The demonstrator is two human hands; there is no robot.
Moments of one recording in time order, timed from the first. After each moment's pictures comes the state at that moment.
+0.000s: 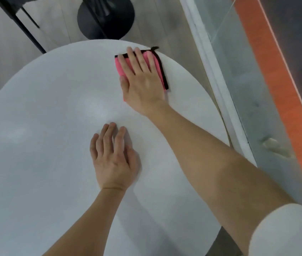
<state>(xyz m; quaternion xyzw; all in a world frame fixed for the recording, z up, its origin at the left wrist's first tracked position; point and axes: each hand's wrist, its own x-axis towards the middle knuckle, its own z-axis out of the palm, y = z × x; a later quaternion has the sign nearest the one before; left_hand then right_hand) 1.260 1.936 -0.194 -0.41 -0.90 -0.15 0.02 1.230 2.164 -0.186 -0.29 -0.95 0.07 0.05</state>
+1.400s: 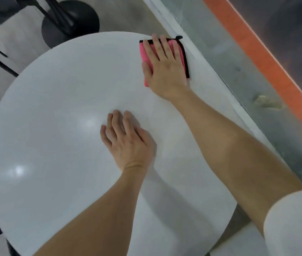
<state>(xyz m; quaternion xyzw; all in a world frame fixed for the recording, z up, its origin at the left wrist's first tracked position) 1.260 1.933 -0.191 -0.42 -0.90 -0.12 -0.03 1.304 2.157 -0.189 -0.46 -0.88 0.07 0.02</state>
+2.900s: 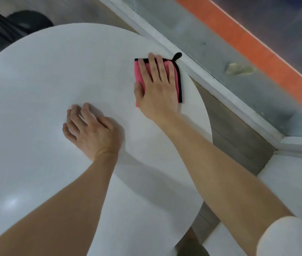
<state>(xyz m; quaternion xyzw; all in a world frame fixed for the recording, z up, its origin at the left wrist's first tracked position) 1.252 1.937 -0.213 -0.43 -0.89 -0.13 0.04 1.406 2.046 -0.190 -0.62 -0.78 0.06 0.09</state>
